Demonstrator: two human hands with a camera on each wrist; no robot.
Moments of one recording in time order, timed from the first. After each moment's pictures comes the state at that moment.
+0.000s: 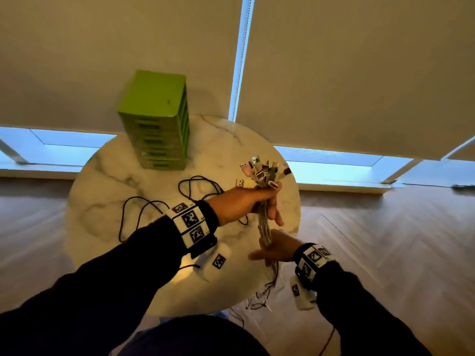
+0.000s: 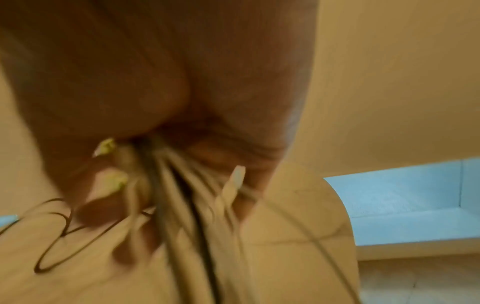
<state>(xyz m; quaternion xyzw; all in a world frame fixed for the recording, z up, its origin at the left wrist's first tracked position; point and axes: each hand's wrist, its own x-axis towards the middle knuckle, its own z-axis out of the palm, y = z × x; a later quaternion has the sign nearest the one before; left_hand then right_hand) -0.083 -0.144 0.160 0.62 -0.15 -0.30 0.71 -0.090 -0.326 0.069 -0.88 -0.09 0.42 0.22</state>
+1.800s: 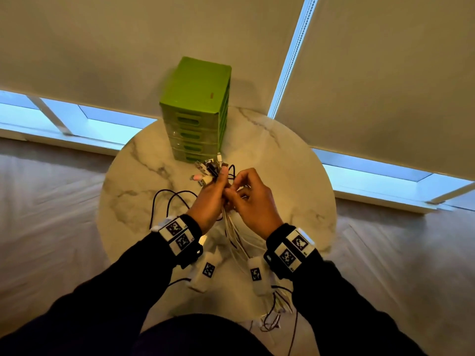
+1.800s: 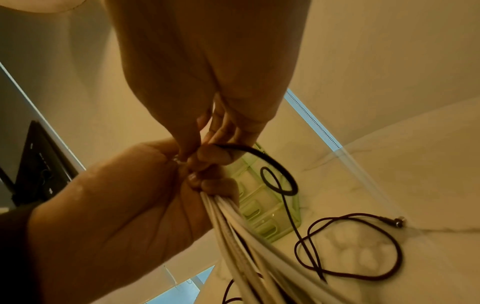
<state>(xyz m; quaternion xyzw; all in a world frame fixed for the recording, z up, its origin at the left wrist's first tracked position) -0.065 -0.042 0.097 0.57 0.19 -0.06 0.80 -0.039 -0.166 0.105 -0.80 -0.18 0.11 0.57</state>
